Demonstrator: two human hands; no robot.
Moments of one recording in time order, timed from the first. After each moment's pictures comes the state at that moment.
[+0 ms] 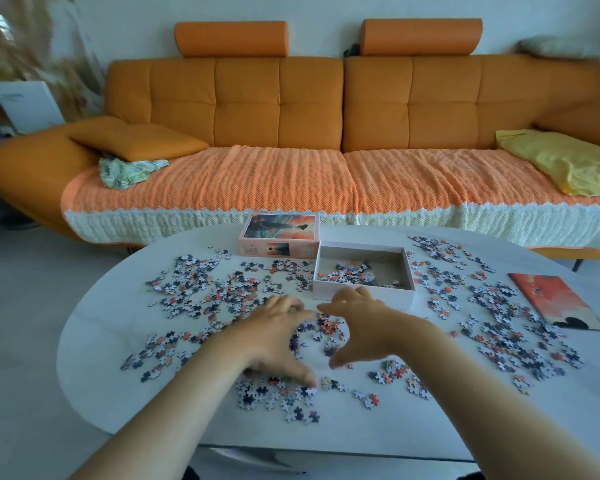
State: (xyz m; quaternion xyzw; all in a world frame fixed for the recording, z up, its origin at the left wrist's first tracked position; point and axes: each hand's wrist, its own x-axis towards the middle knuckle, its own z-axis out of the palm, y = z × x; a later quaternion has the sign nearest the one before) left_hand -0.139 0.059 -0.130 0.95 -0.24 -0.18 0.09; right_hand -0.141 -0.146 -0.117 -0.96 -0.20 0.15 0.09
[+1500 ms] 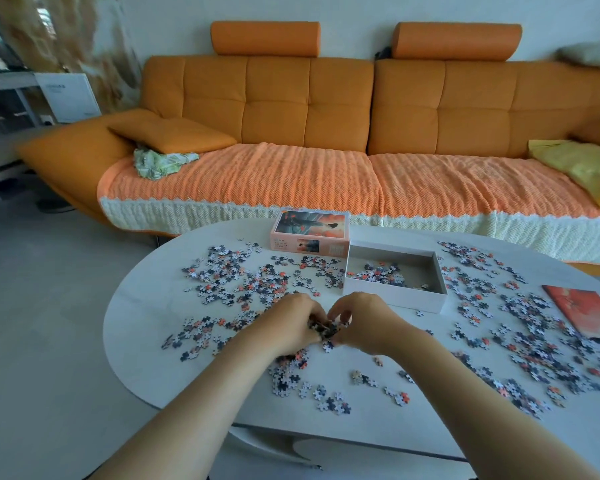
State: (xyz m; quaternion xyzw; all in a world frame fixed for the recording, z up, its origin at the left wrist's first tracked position) left_hand -0.141 0.076 -0.134 0.95 -0.18 -0.08 0.23; right_hand -0.143 -0.091 -0.116 -0.96 -0.11 0.12 0.21
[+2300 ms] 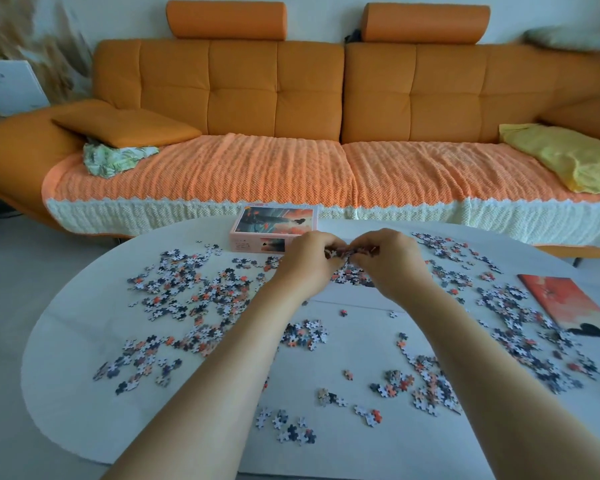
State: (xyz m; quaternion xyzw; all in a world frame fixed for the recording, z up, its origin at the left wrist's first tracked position) left_hand -0.064 -0.012 -0.101 0.90 -0.17 0.05 0.39; right_hand -0.080 -0.166 -0.095 -0.93 -0.03 -0.15 0.33
